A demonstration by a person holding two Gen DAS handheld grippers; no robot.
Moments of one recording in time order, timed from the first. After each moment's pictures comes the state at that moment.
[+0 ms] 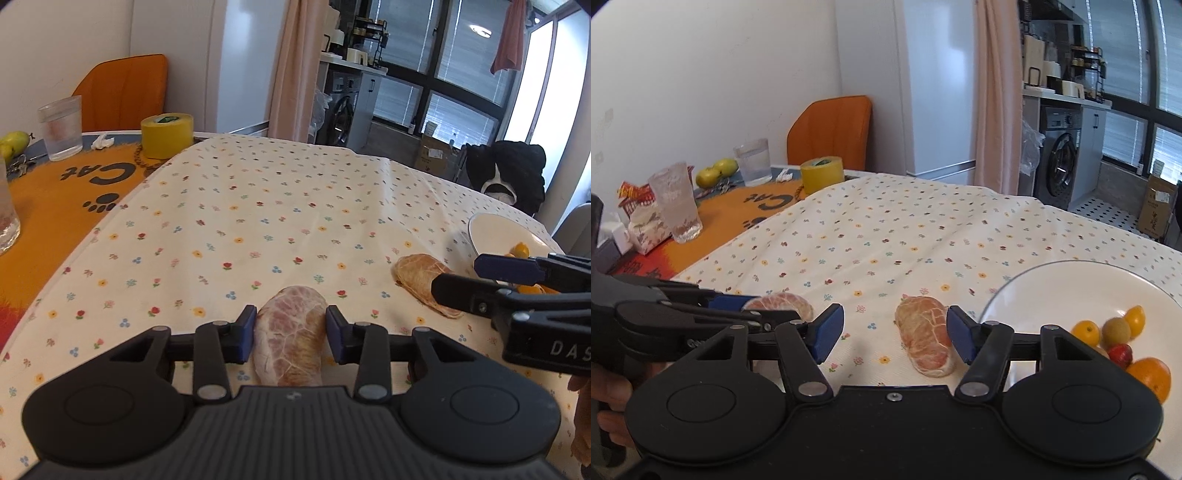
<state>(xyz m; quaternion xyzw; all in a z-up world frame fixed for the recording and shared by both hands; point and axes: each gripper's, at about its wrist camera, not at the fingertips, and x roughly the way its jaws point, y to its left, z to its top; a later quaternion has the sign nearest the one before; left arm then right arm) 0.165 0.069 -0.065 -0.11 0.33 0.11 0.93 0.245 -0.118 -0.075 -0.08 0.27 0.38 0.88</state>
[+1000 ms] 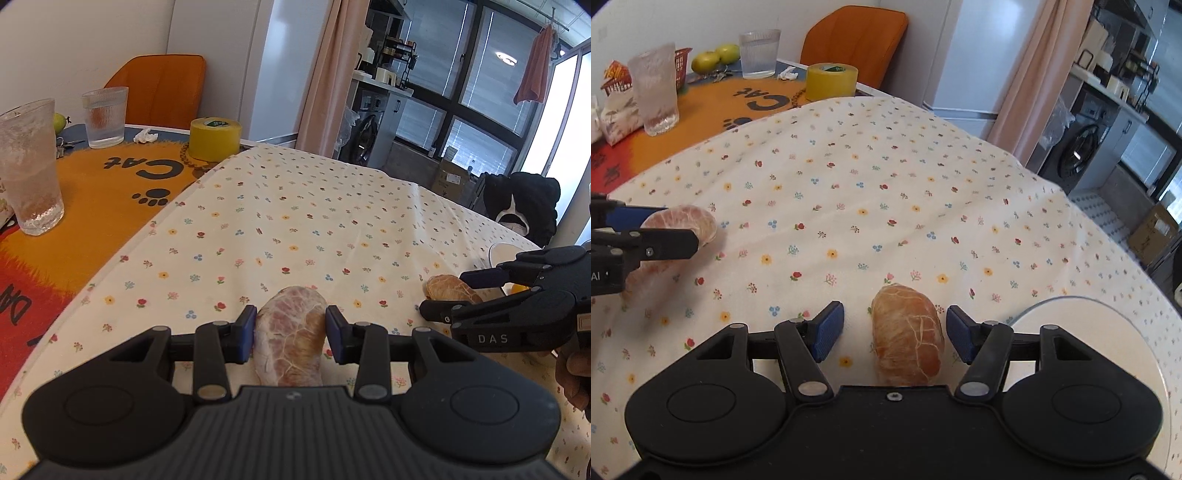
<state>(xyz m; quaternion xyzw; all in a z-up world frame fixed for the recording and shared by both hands) 0.135 0.098 -0.056 -0.15 0.31 0.14 0.93 0.278 -0.063 -0.086 -0.25 0.35 0.37 0.83</state>
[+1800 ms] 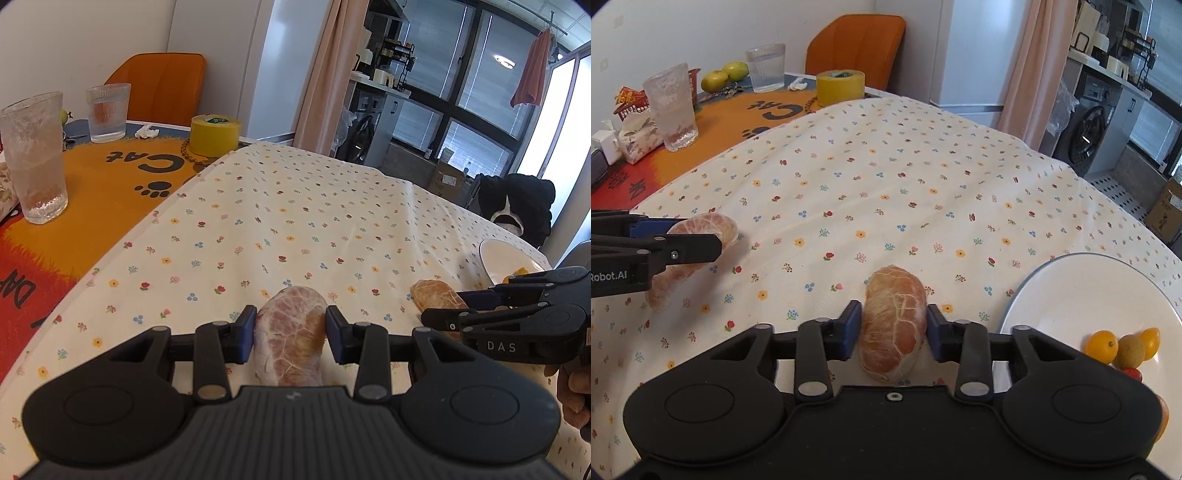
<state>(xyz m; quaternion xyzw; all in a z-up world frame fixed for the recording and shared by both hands) 0.122 0.093 -0.057 -0.16 0.31 0.14 0.93 0.259 -0.083 -0.088 -0.21 0.35 0.39 0.83</state>
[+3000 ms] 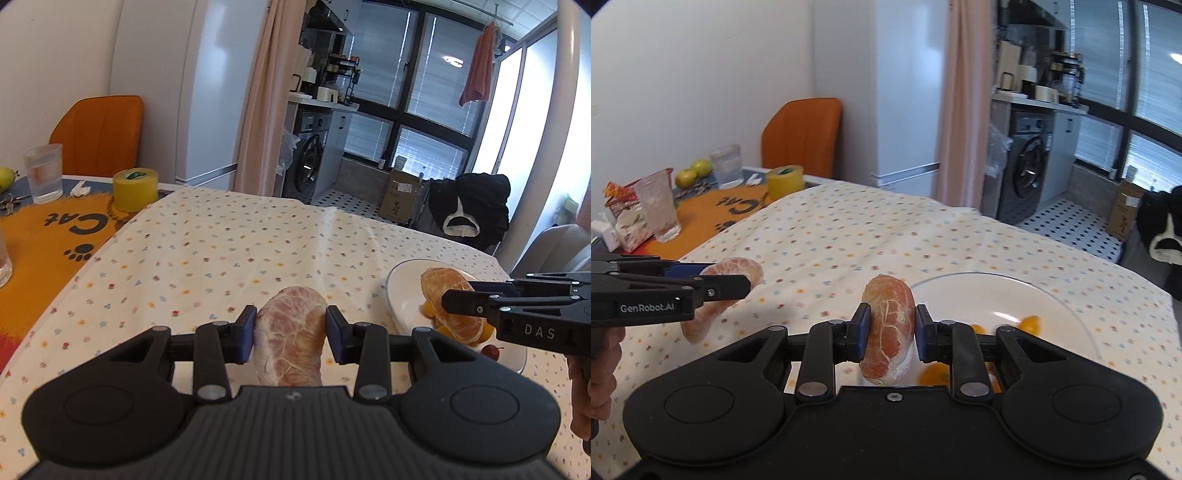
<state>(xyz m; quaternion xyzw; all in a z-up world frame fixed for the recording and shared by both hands) 0.151 0.023 -0.013 -0.11 0.27 0.07 0.95 0.255 -0.193 -0.032 -0.10 0.27 0.34 0.89</state>
